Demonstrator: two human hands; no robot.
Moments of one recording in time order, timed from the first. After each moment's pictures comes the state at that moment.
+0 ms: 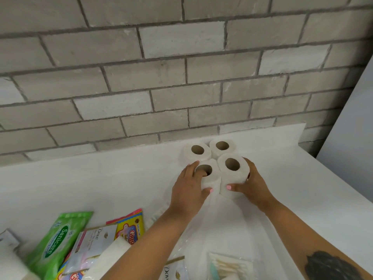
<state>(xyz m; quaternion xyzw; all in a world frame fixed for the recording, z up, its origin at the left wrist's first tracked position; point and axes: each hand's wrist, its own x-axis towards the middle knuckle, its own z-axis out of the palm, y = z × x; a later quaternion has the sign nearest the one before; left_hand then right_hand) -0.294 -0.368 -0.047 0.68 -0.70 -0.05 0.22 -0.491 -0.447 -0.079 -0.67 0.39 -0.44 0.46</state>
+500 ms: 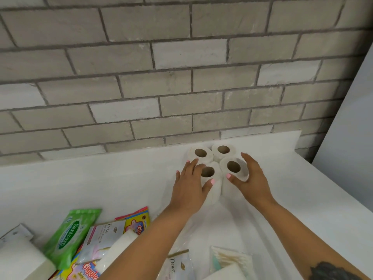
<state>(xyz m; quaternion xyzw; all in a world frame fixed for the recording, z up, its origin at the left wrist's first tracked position) -0.290 -0.351 -0.030 0.68 -0.69 -0.06 0.24 -0.472 -0.406 -0.041 -0.68 0.54 -0.42 0.26</state>
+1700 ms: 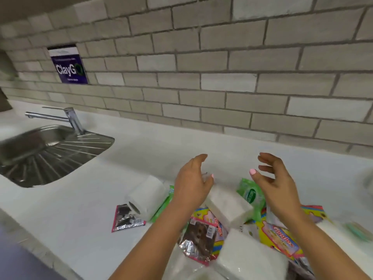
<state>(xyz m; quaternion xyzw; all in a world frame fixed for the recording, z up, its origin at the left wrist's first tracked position) 0.040 -0.038 0.024 0.81 -0.46 0.04 0.37 -0.119 -0.162 0.020 -0.75 0.29 -0.43 0.41</state>
